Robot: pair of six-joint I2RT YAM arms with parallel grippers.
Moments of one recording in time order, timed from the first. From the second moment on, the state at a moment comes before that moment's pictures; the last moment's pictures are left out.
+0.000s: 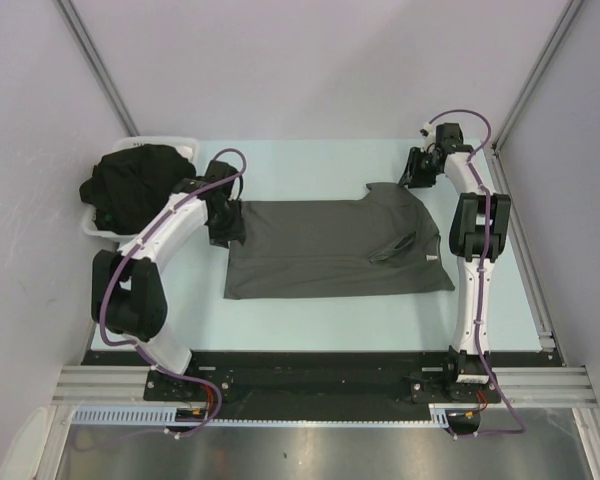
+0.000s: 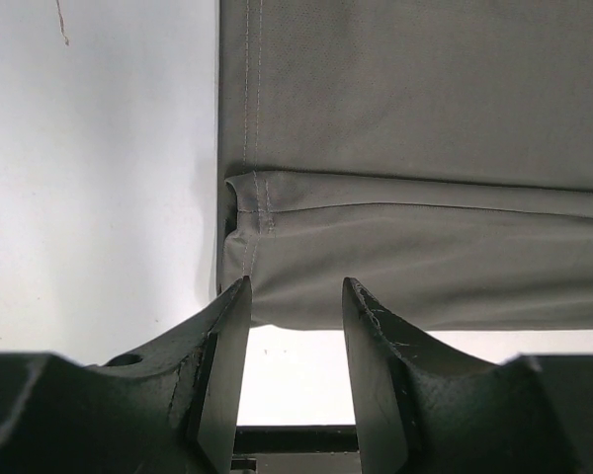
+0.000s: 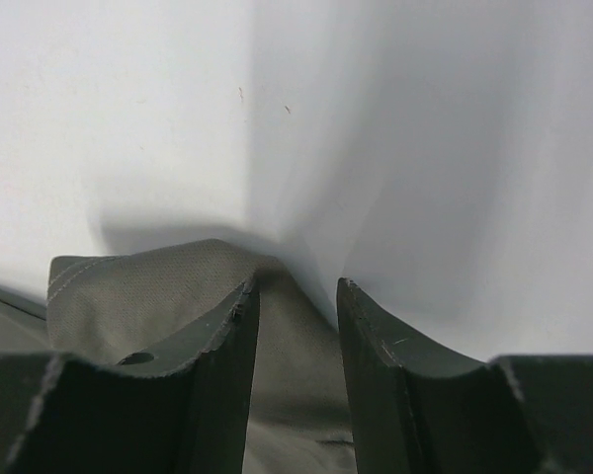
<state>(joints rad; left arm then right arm) -0.27 1.64 1.32 -0.90 -0.05 -0.41 -0.04 2.52 2.22 -0.67 -0.37 0.13</state>
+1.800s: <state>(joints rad) -0.17 2.27 1.91 -0.79 -0.13 -0.35 -0.08 2.39 2.13 -0.73 -0.42 0.14</state>
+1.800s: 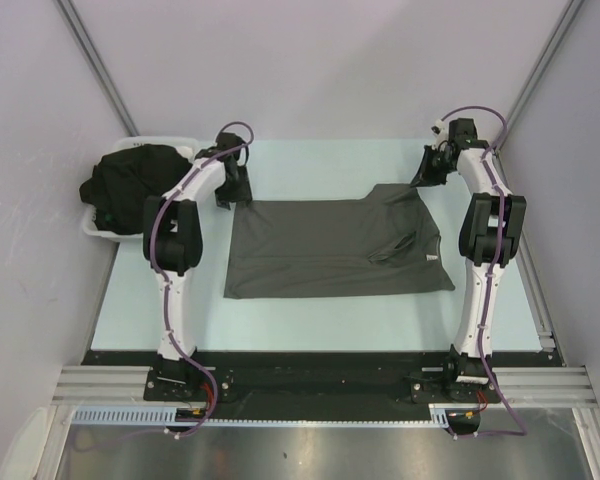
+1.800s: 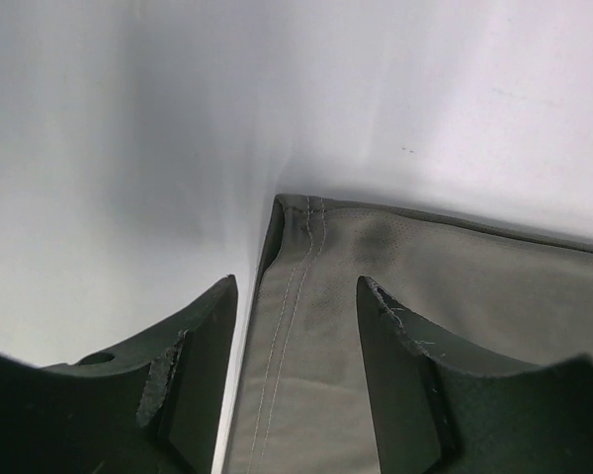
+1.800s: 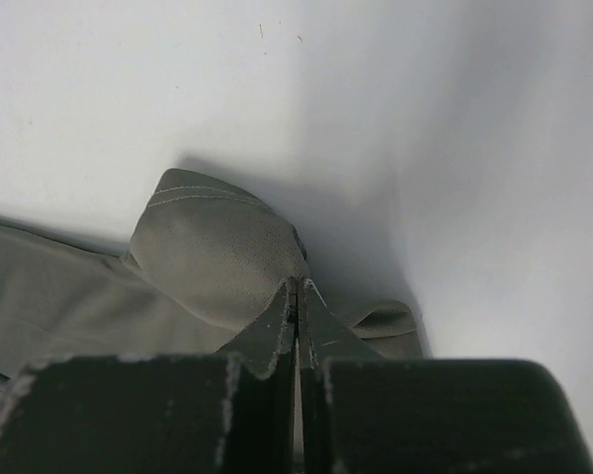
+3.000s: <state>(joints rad) -0.15 2.30 1.92 -0.77 -0.09 -0.34 -0.09 2.35 2.12 -0.77 -0.37 0.13</state>
